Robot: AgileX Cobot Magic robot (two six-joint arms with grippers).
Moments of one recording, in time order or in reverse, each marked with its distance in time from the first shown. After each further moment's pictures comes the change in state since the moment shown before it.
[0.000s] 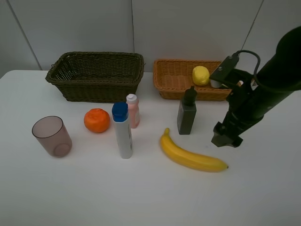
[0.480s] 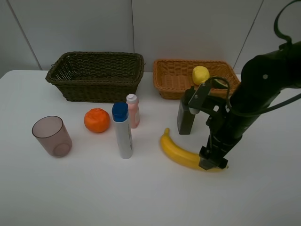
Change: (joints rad) left arm 0.000 0.000 0.000 0.000 0.000 0.000; right arm 0.071 0.176 0.011 0.100 -0.066 -0.127
